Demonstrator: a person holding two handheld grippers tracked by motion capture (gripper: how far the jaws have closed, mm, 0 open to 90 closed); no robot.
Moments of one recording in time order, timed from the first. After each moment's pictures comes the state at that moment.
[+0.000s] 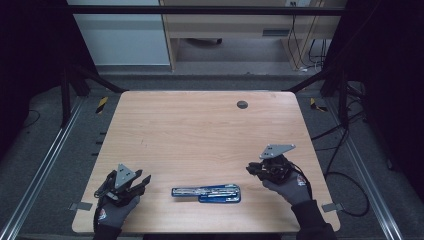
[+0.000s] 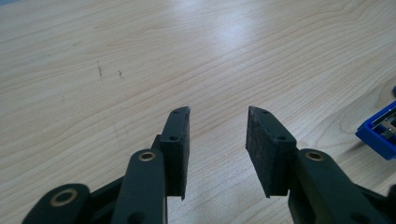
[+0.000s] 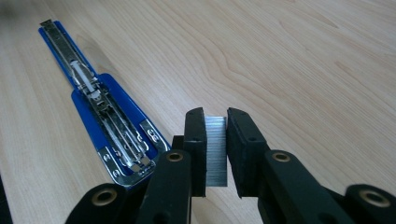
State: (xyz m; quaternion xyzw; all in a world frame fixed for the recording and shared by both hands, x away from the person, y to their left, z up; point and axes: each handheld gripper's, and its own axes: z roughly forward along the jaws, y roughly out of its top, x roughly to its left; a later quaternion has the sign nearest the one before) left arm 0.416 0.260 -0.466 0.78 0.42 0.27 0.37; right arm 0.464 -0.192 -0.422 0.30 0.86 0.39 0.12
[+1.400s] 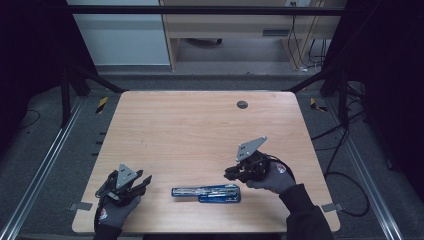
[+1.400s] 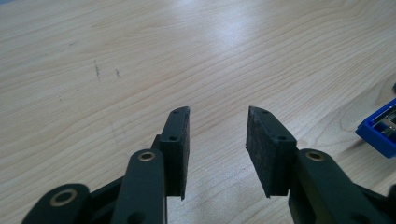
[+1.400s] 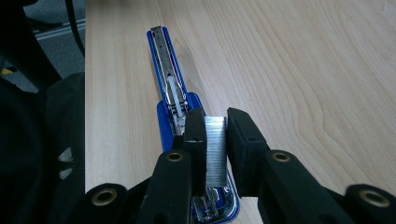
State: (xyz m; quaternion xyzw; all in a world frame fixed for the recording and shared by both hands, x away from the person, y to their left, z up) left arm 0.417 0.258 -0.467 0.78 0.42 0.27 0.37; right arm 0.476 -0.136 -0.403 0.14 0.91 0.38 0.02
